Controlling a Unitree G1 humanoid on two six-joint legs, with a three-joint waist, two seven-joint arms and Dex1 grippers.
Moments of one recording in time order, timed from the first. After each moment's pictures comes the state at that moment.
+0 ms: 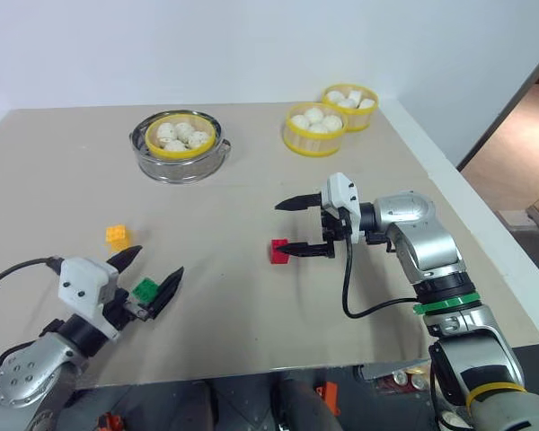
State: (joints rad) left arm 0.35 0.44 0.33 -0.75 -0.50 0.38 -0.47; right arm -0.75 -0.50 0.16 0.20 0.24 0.19 1.31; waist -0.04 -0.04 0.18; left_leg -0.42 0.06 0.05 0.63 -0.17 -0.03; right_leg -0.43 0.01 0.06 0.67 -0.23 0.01
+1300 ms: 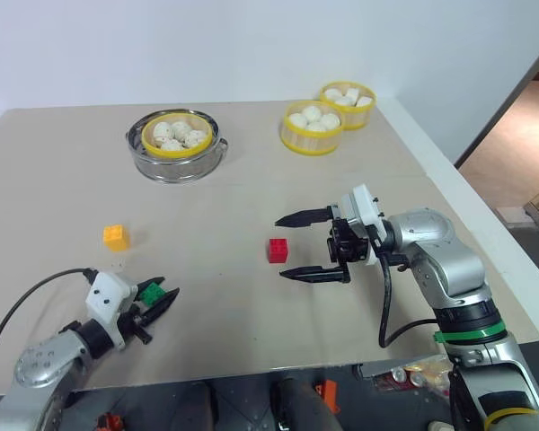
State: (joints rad) left arm 0.22 0.60 0.19 -0.38 -0.38 0.24 -0.74; right arm -0.59 -0.57 0.12 -0.08 0.44 0.30 1.33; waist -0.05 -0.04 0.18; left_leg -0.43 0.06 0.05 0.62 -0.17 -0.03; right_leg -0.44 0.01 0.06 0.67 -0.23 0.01
